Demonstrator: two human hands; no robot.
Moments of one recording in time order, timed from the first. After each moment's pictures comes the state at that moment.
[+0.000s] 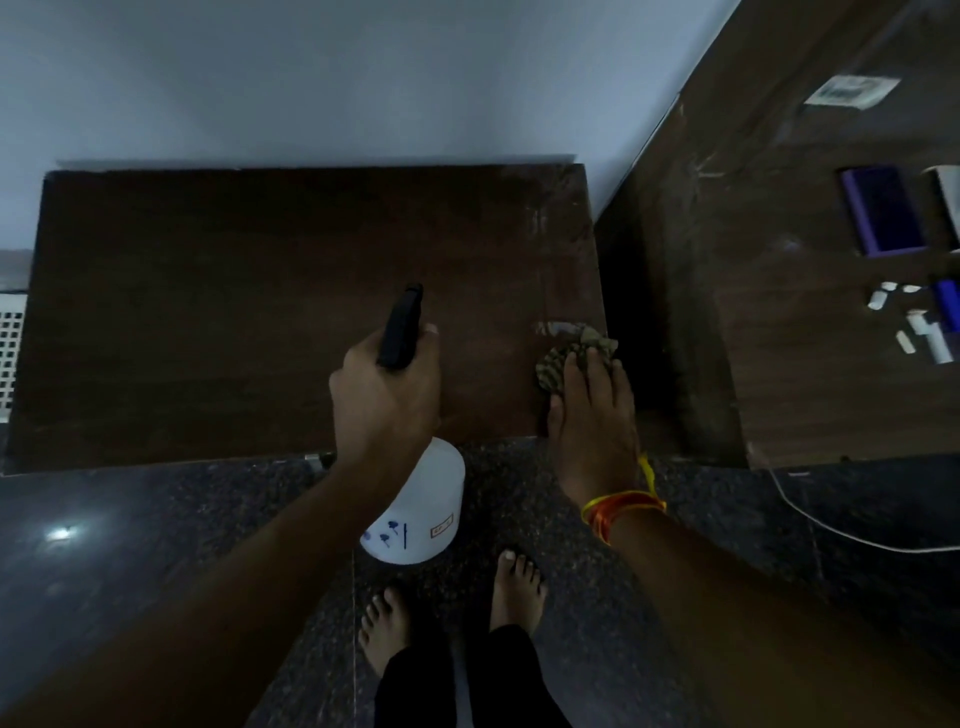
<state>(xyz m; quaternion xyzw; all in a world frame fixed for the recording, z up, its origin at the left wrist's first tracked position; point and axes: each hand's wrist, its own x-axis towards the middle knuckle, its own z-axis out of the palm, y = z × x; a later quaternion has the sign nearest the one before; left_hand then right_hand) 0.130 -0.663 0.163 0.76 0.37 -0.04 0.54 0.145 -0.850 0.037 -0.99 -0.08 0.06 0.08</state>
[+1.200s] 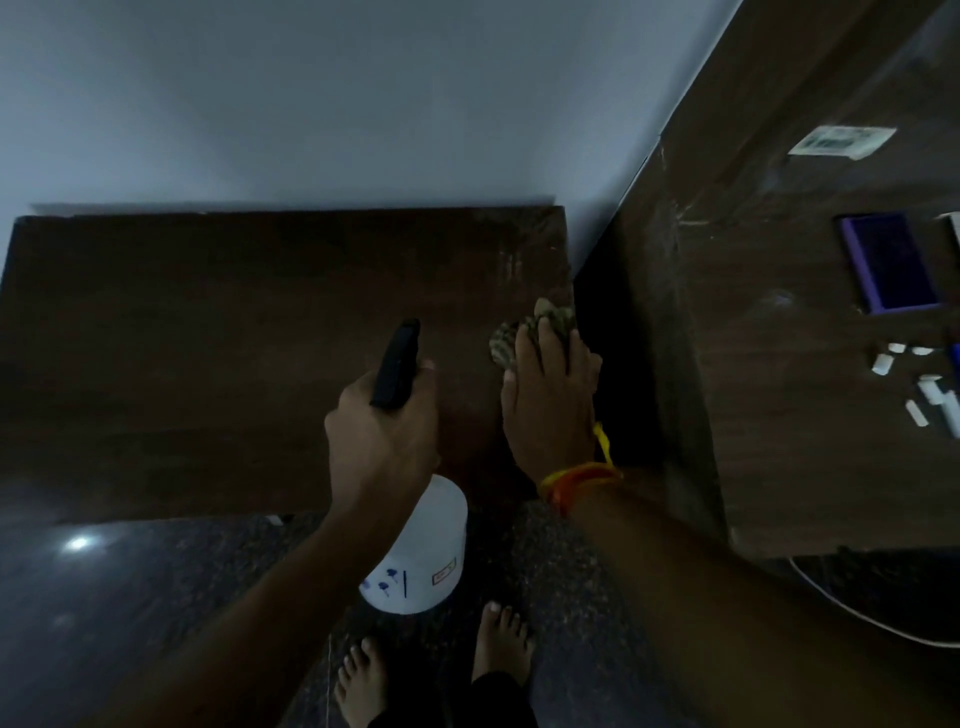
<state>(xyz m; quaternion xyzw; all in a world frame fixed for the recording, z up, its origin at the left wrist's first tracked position) 0.167 -0.697 0.150 0.74 0.40 -0.04 0.54 0.226 -0.825 0.031 -0.99 -0.12 0.02 0.10</state>
